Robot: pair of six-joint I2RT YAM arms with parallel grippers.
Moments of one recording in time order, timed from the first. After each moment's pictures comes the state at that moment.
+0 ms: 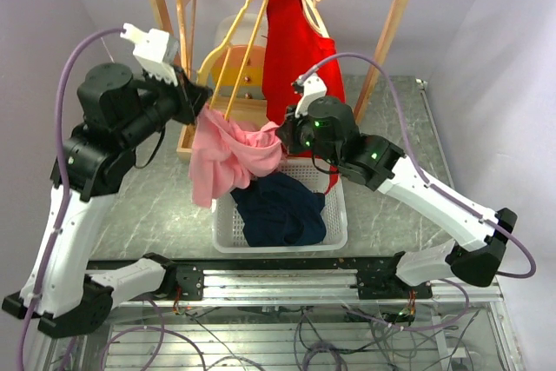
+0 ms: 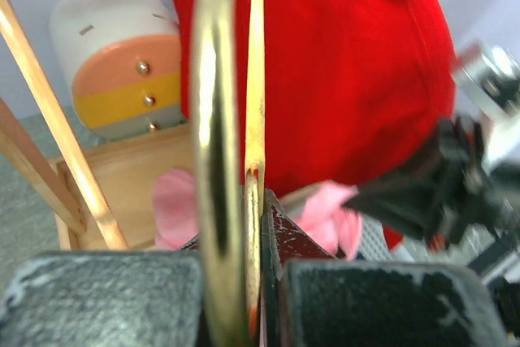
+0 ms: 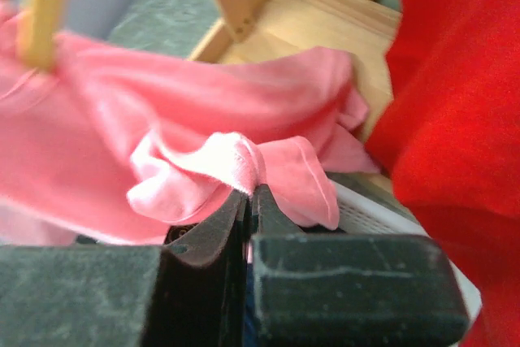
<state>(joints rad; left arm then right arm) -0.43 1.06 1.68 -0.74 0.15 -0.17 0.91 1.36 1.46 -0.48 0.30 0.35</state>
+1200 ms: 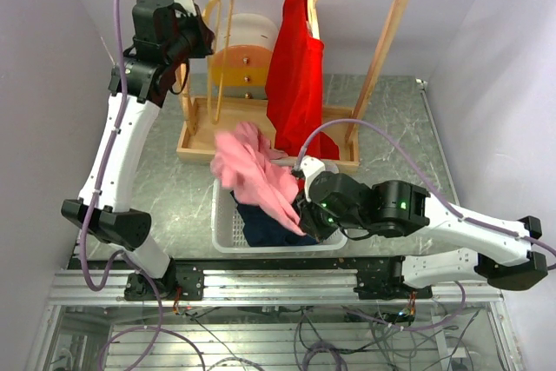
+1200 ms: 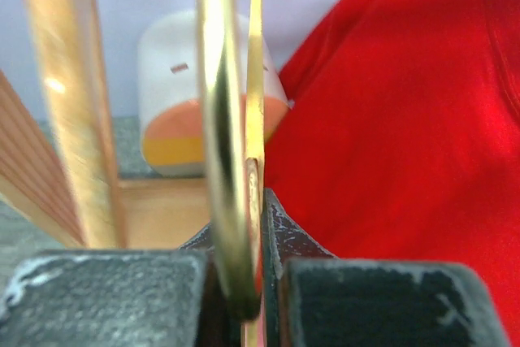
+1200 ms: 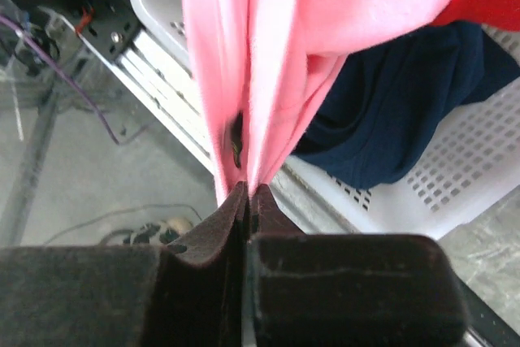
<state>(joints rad) -0.33 1.60 2.07 -0.67 -0.02 -0.25 1.29 1.12 1.31 -0.99 0.18 0.55</state>
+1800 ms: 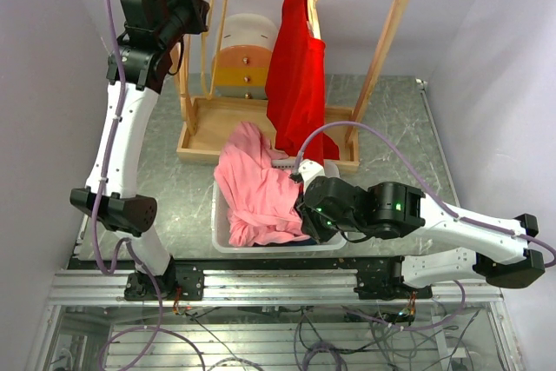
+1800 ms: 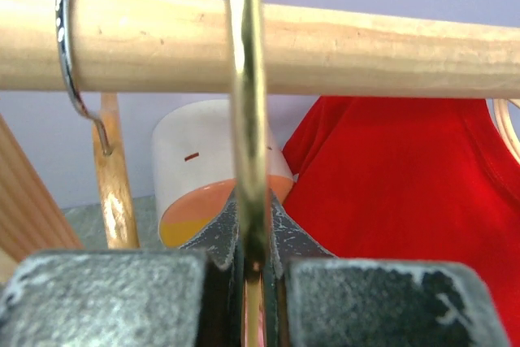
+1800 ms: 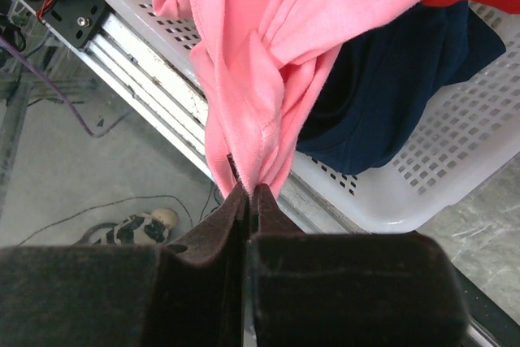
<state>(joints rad) -0.26 1.71 2.24 -0.54 0.05 -0.17 1.33 1.15 1.31 -1.07 0.22 0.57</state>
